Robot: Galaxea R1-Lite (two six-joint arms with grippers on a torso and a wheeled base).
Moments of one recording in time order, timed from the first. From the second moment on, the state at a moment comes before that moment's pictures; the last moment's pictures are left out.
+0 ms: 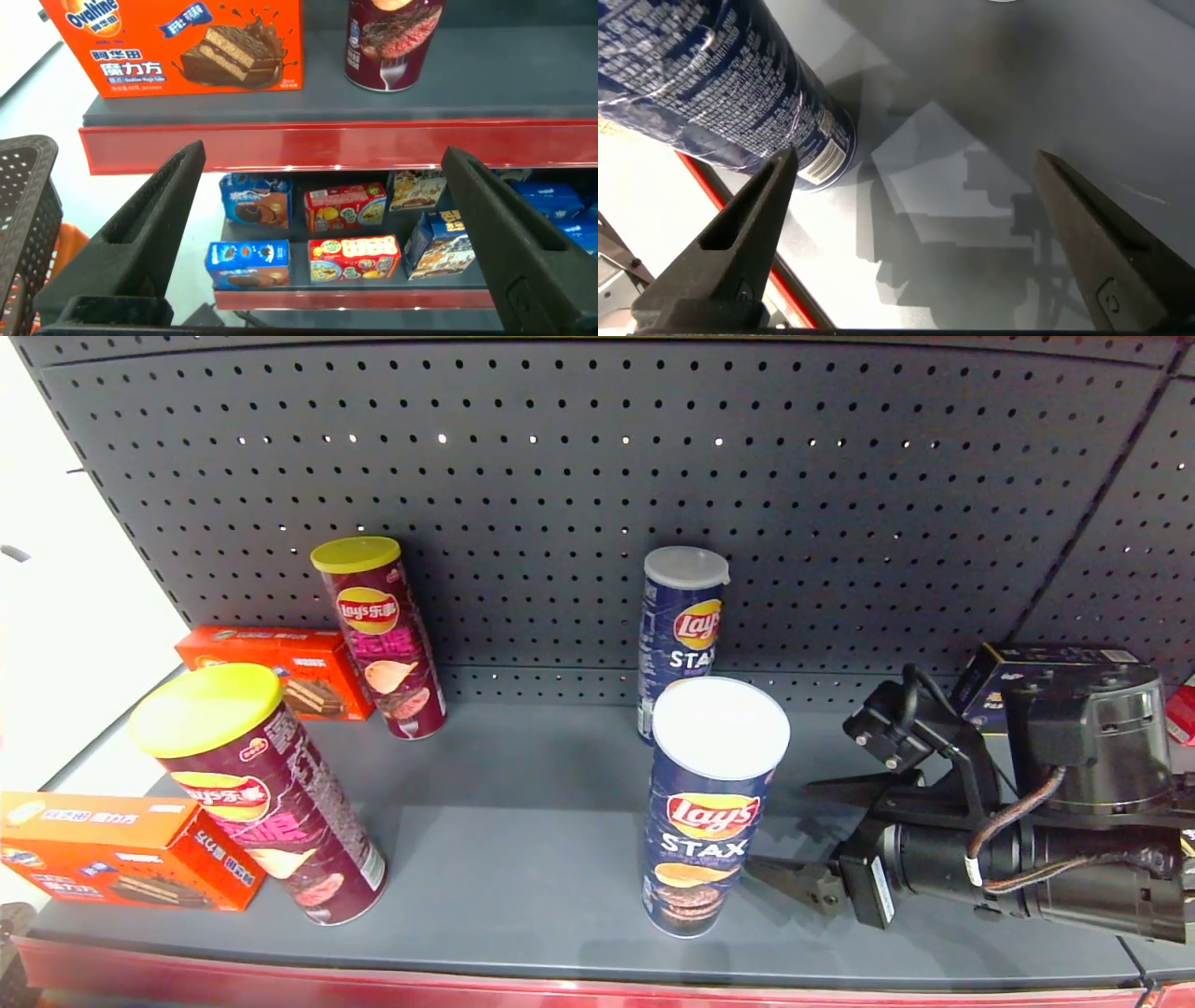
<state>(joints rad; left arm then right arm) 0.00 0.00 0.00 0.00 -0.04 0.01 0.63 1.50 -0.71 -0.34 0.11 -0.12</state>
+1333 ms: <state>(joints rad) 0.00 0.00 0.00 0.00 -0.04 0.01 0.13 0.95 -0.51 -0.34 0.11 -0.11</state>
